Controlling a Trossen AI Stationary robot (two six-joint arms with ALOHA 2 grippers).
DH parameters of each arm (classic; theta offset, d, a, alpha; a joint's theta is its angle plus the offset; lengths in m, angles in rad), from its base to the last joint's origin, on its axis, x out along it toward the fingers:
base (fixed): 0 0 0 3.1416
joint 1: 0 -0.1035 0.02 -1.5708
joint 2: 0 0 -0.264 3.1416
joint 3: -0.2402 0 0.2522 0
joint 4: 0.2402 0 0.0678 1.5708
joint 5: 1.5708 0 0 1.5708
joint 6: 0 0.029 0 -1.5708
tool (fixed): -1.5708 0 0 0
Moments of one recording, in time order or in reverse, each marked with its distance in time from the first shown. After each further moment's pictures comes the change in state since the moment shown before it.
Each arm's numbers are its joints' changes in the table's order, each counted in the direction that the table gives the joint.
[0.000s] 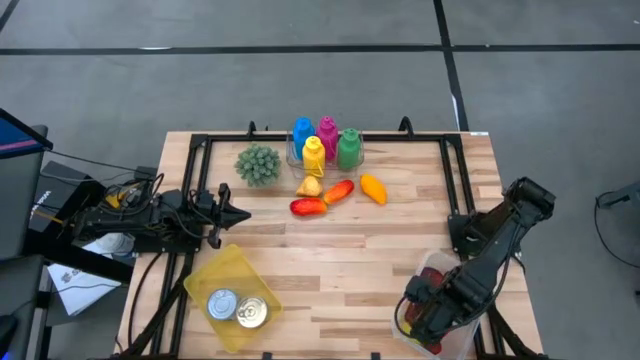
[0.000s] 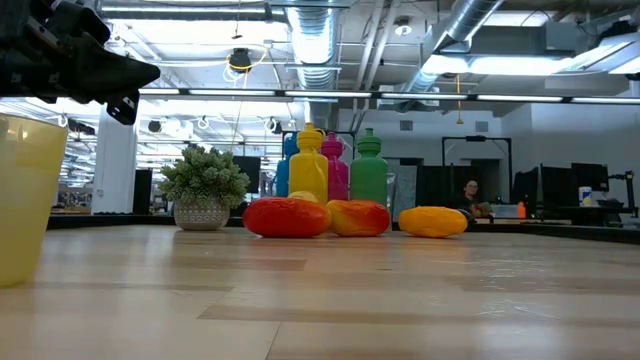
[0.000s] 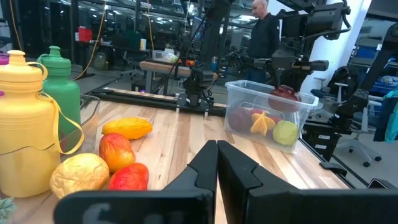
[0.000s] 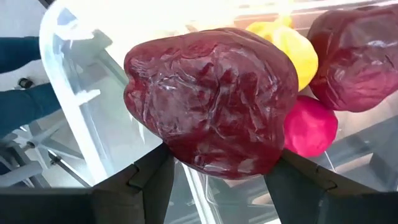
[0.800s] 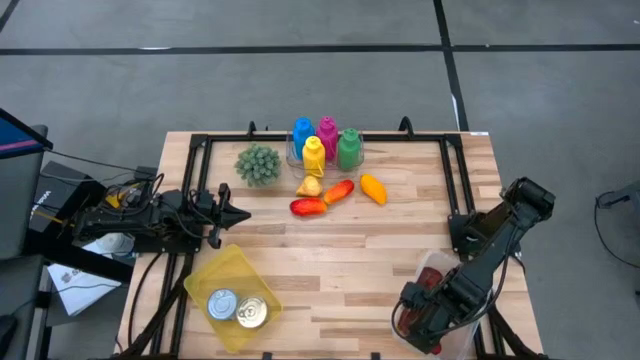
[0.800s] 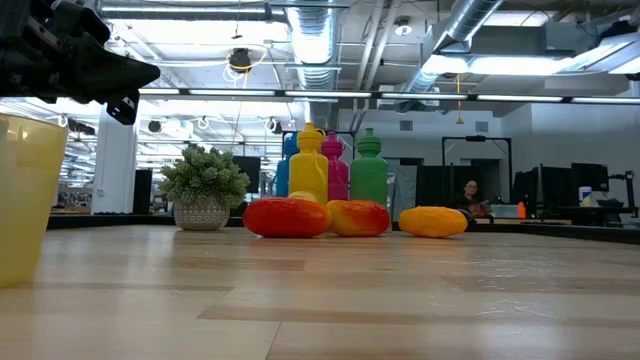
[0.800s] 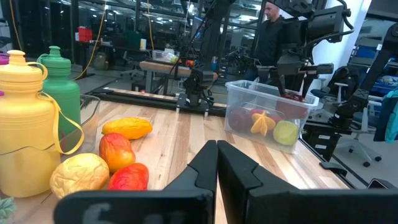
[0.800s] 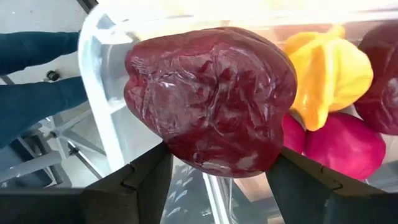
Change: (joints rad) left arm 0.000 0.000 0.000 0.000 0.000 0.000; right arm -0.004 0.001 0.062 -0.157 -0.002 -0.029
